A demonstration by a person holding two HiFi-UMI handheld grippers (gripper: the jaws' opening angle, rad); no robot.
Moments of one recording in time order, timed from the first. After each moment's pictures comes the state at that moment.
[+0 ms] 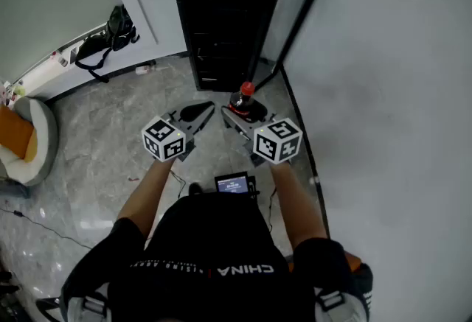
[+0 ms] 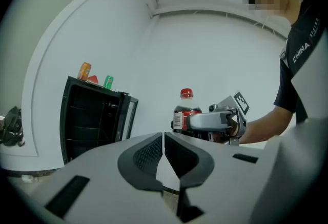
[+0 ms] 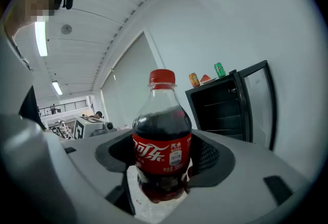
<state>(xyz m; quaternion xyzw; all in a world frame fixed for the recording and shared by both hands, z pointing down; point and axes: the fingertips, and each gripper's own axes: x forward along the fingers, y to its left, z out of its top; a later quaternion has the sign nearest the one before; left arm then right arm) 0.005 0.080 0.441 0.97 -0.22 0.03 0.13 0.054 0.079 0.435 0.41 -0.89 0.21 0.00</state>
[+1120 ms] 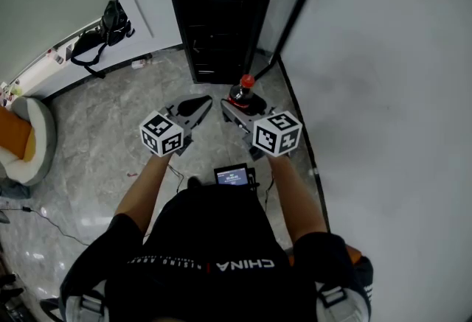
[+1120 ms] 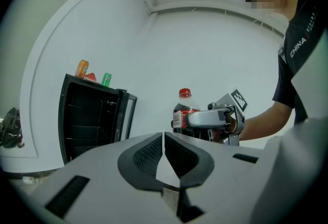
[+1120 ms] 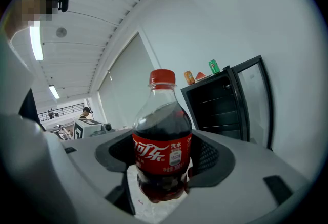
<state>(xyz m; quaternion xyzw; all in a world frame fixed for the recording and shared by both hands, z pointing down) 0.012 0.079 0.453 0.97 -0.21 0.04 0.12 0.066 0.076 0.449 0.42 -0.88 0.23 0.00</state>
